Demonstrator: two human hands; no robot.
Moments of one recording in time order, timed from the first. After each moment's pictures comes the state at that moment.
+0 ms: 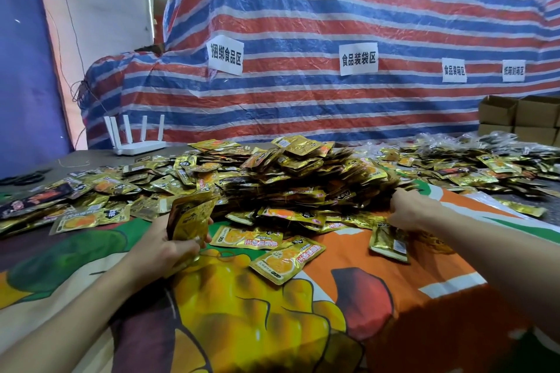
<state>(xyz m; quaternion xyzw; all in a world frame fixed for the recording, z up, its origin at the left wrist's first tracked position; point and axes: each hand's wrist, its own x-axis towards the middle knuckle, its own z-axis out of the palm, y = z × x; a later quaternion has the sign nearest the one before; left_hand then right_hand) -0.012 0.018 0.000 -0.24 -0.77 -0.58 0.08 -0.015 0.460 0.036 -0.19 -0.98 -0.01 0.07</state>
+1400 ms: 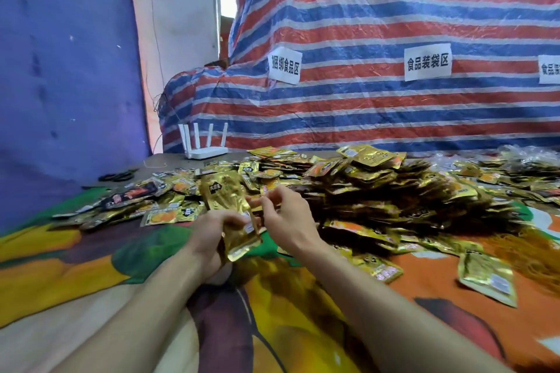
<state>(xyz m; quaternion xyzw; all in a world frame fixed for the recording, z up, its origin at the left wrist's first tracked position) -0.019 0.004 0.018 0.00 -0.56 -0.83 0.02 -0.042 0.146 0.022 0.16 -0.84 0.47 0.22</state>
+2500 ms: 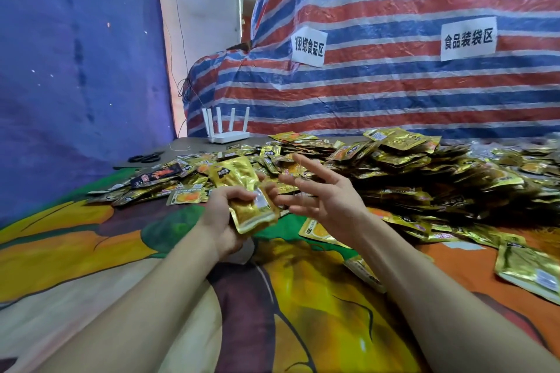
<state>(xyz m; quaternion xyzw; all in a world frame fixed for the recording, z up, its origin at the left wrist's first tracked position) -0.025 -0.011 0.017 -0.05 -0.45 -0.89 -0.05 -0.038 0.180 0.030 0.23 -0.56 0.79 -0.07</state>
